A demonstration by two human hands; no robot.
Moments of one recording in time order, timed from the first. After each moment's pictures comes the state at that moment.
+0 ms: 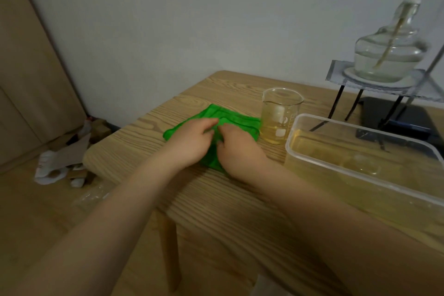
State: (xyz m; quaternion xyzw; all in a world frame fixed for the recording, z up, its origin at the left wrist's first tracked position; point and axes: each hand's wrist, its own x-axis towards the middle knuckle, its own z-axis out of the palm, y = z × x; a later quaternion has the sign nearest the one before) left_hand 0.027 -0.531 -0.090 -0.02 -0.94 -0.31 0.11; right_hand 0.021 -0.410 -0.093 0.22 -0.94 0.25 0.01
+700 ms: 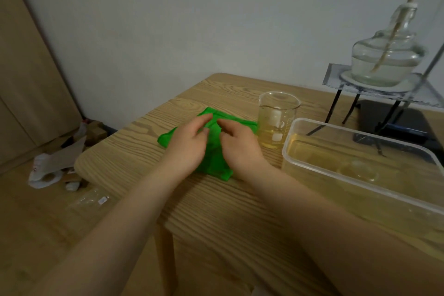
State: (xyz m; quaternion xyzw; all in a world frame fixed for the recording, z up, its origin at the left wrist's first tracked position) left_hand 0.034 -0.517 -0.095 0.03 -0.86 -0.47 0.20; right_hand 0.017 -0.407 -0.090 0.13 -0.85 0.50 0.01
